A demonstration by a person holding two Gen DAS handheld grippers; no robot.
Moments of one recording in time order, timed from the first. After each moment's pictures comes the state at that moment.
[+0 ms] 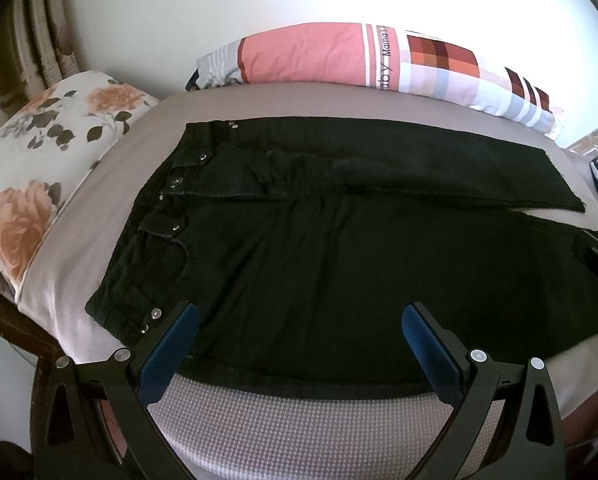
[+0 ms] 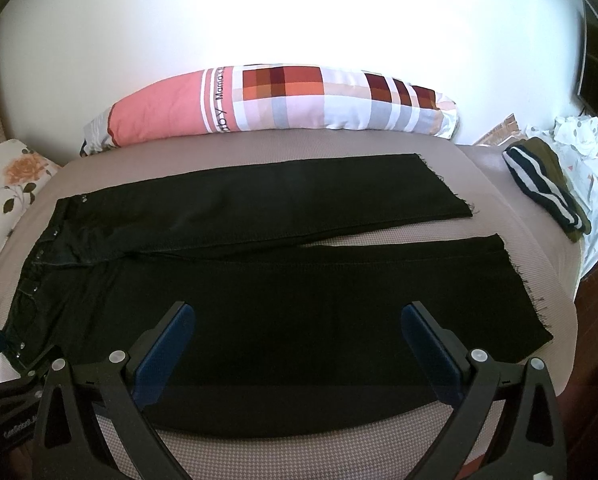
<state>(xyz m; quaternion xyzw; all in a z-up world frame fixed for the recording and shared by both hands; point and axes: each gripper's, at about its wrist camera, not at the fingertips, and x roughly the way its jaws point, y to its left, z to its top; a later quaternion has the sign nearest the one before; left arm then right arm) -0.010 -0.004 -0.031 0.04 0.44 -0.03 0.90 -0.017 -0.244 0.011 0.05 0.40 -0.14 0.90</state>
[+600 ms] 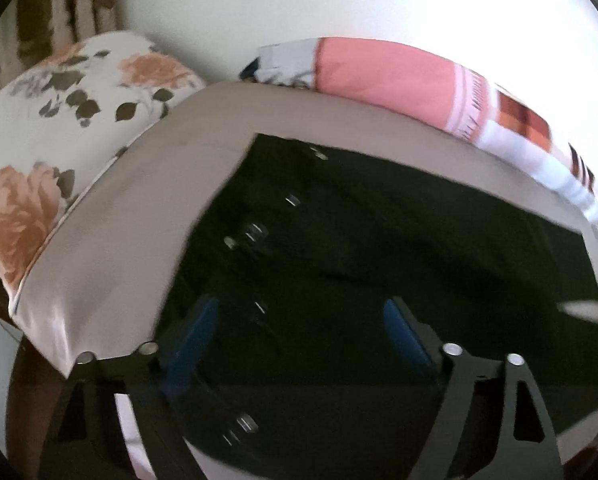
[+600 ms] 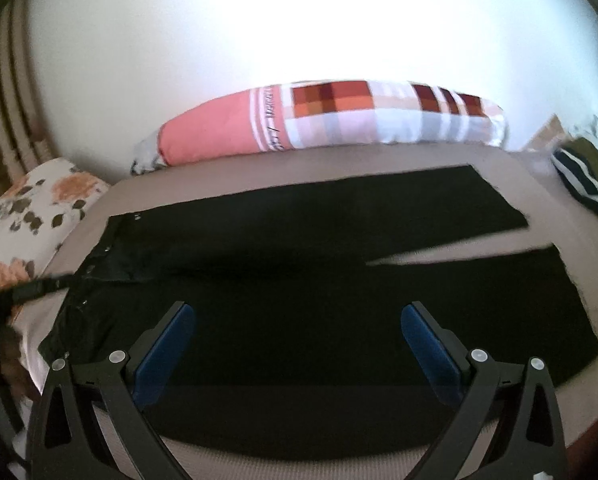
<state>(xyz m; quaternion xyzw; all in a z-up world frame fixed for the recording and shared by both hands) 0.096 0.115 -0.015 -0.05 0.45 0.01 0.89 -0.006 -0.236 0.003 0.09 0.36 -0.02 0.93</state>
